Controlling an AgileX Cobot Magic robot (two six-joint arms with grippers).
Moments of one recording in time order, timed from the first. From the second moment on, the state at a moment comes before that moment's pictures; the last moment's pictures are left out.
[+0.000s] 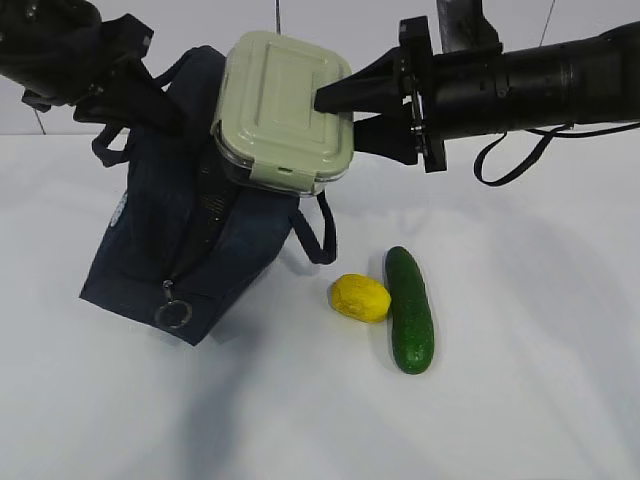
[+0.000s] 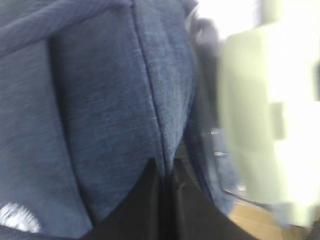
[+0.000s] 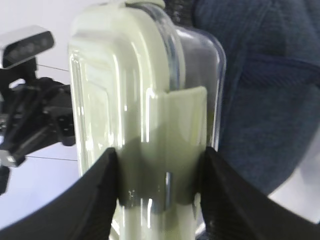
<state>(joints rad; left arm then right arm) -0.22 1.65 -1.36 -0.76 0.94 0.42 0.17 1.88 -1.31 1.57 1.13 -0.85</state>
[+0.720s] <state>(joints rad) -0.28 1.69 -1.37 -0.89 1.00 0.52 0.21 2.04 -1.34 1.57 1.11 -0.82</state>
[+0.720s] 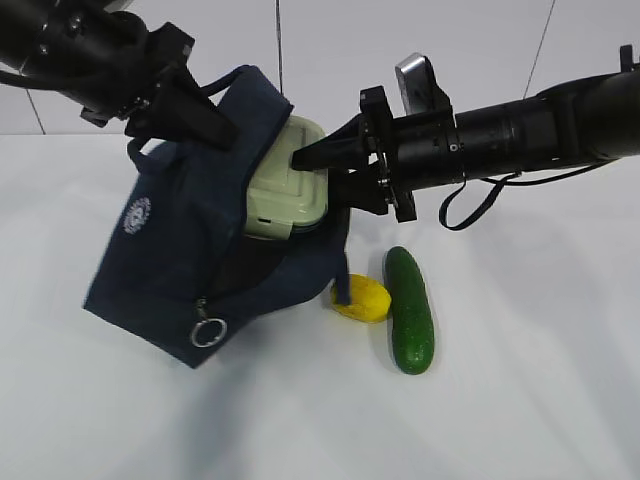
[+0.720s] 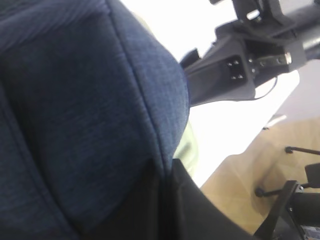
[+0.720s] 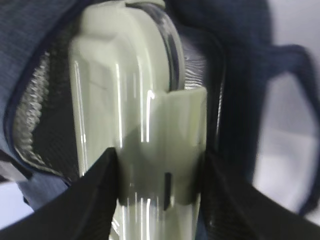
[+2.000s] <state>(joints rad) -0.29 1.83 -1.37 -0.85 0.82 0.55 0.29 2.29 -1.55 1.61 1.06 -0.82</state>
